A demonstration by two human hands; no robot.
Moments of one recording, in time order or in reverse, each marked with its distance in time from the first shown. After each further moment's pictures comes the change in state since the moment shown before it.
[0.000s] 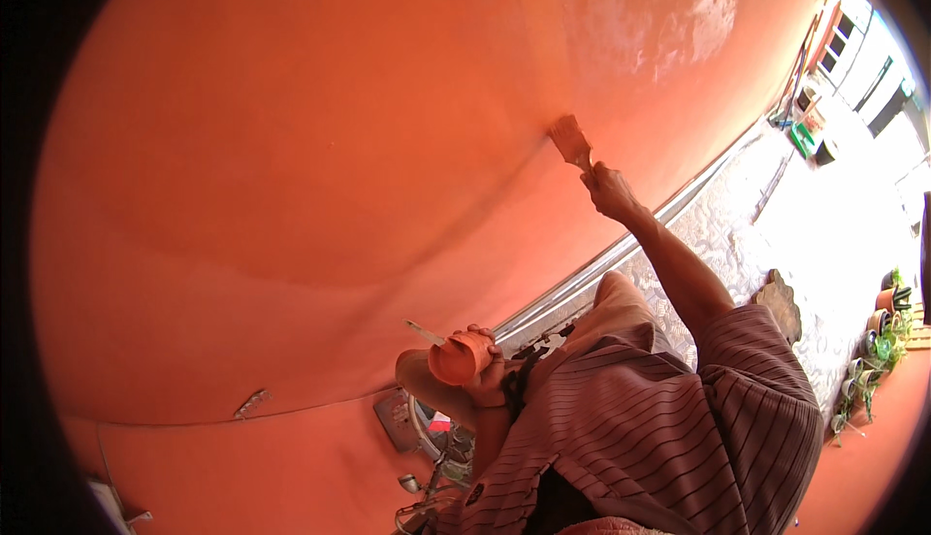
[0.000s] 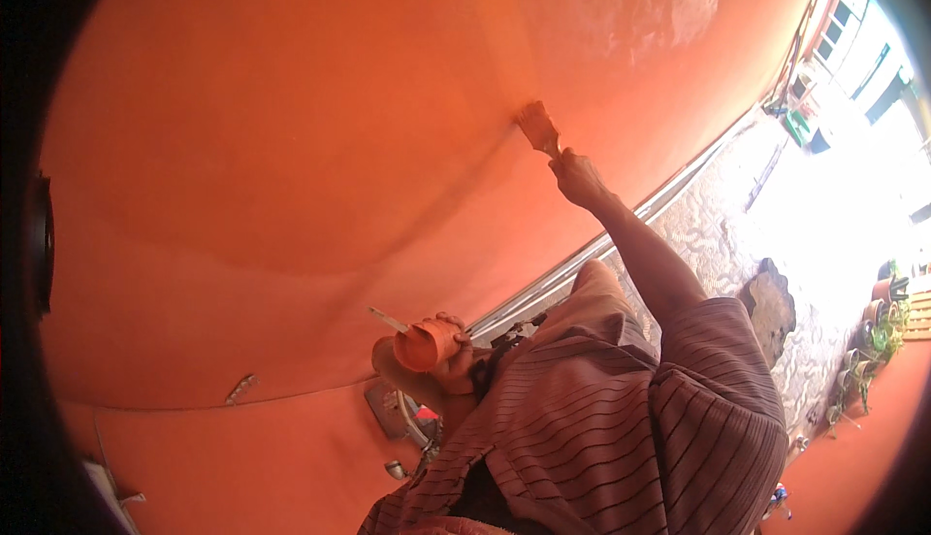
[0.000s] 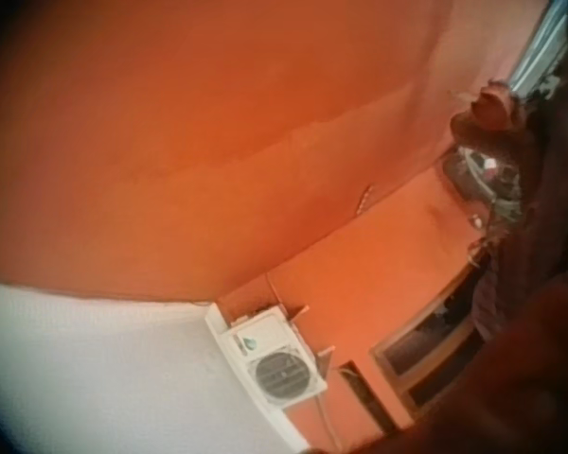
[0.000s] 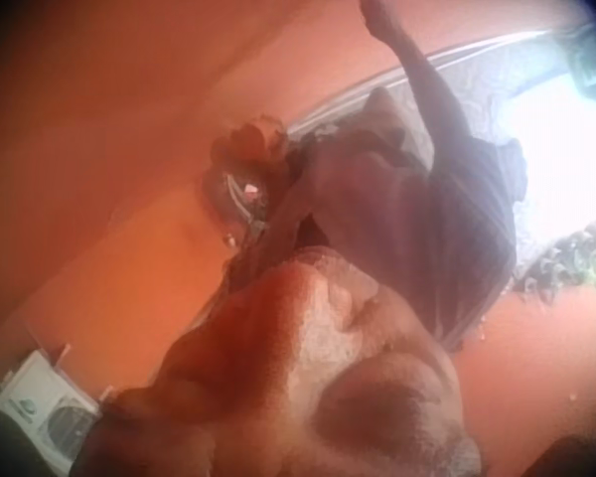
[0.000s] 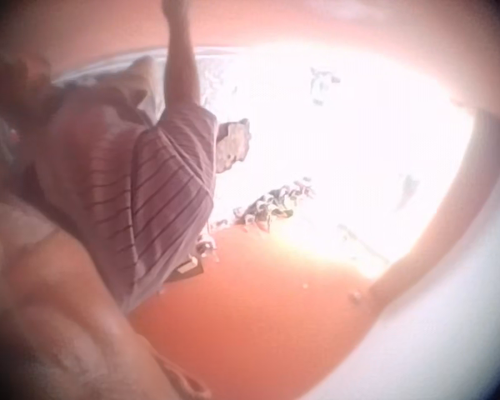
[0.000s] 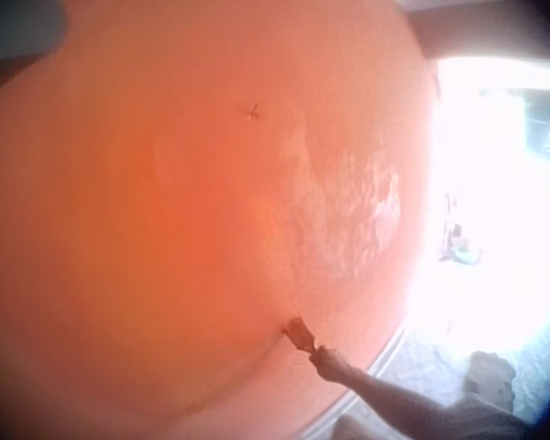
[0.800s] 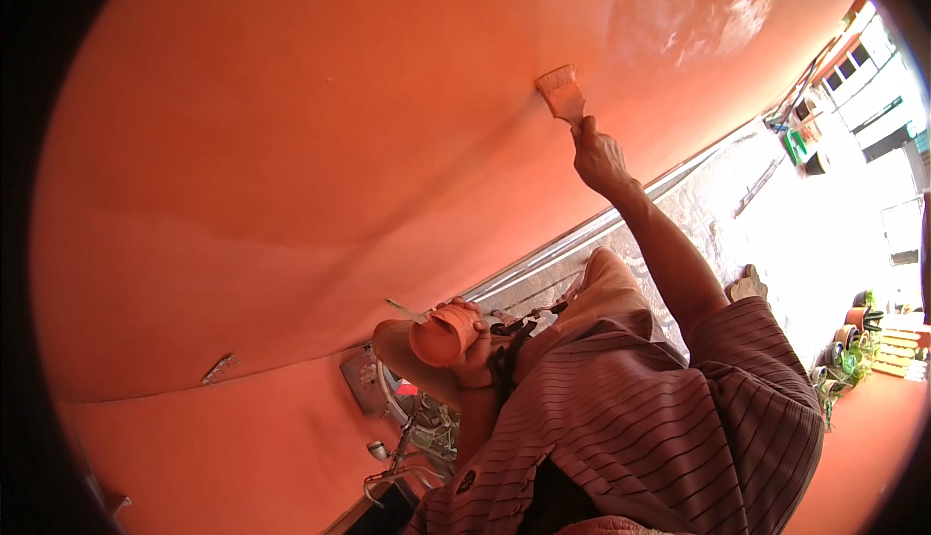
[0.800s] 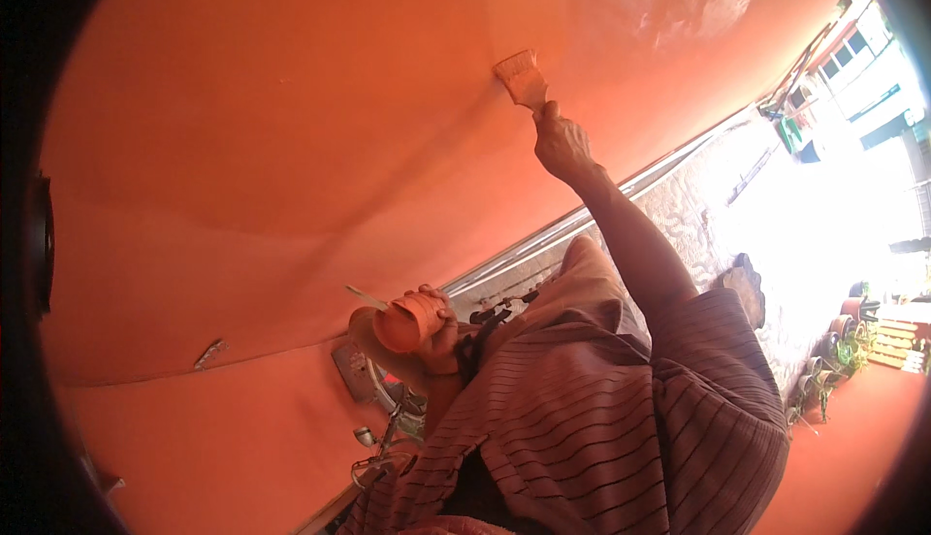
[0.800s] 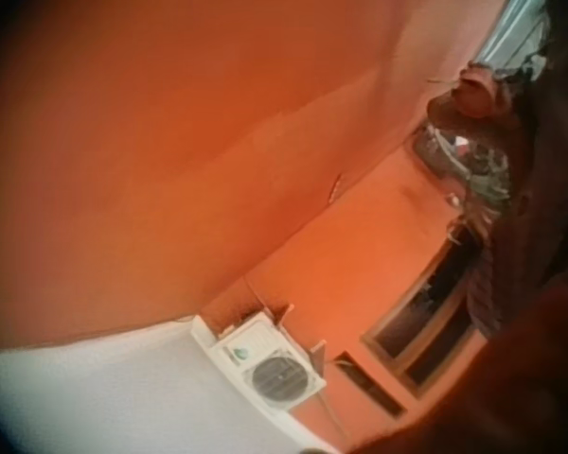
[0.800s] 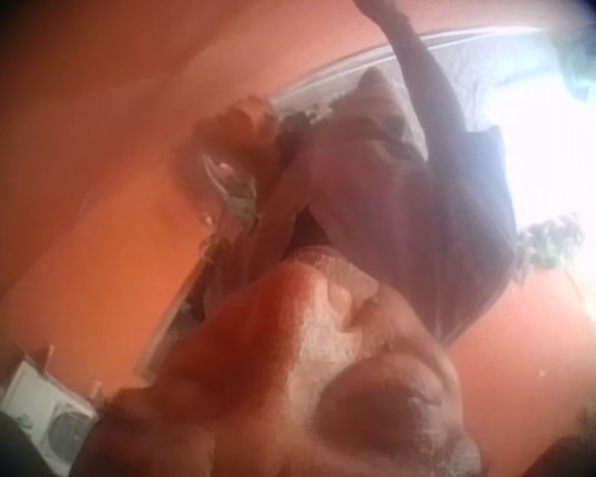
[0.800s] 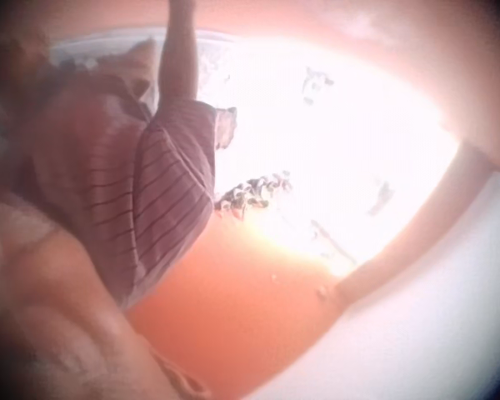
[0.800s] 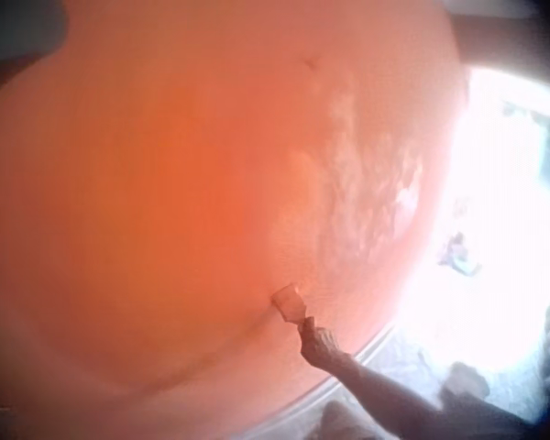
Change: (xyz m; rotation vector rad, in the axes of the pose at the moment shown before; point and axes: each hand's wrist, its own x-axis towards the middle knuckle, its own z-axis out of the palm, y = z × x) left_hand -0.002 -0.010 0.001 -0.067 0.007 0.050; right_hand 0.013 -0.046 0.016 -0.121 0.111 -0.137
